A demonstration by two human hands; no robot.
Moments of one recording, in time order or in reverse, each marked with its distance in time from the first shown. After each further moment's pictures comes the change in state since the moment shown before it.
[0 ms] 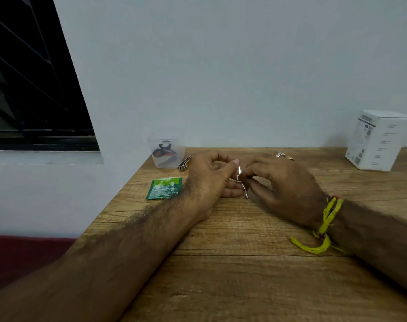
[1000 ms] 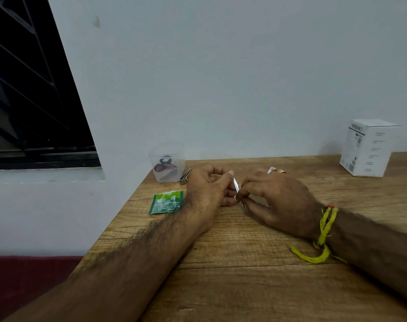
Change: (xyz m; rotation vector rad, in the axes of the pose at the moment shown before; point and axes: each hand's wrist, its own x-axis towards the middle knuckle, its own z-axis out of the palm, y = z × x) left_hand 0.003 0.000 0.001 0.008 0.088 0.011; right_hand -0.001 -0.011 -0.009 -0.034 -0.147 -0.084
